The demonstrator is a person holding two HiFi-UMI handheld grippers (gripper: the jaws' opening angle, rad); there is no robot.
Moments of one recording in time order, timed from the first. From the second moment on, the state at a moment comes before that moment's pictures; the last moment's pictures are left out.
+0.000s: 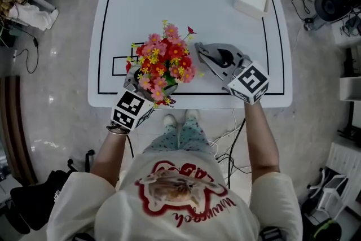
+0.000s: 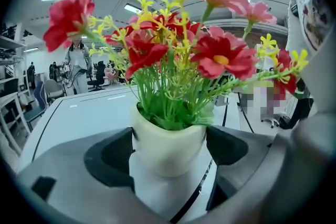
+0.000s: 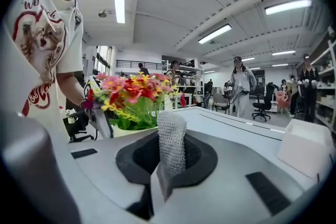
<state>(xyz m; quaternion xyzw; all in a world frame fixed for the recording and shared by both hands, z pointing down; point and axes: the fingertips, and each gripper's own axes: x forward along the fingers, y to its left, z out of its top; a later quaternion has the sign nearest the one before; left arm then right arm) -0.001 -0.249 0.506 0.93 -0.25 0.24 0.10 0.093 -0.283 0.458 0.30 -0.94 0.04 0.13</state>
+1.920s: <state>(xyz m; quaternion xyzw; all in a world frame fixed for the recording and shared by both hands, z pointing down) -0.024 -0.236 0.497 0.88 -0.43 0.18 0.14 0.075 -0.322 0.477 0.22 -0.96 0.03 0.18</state>
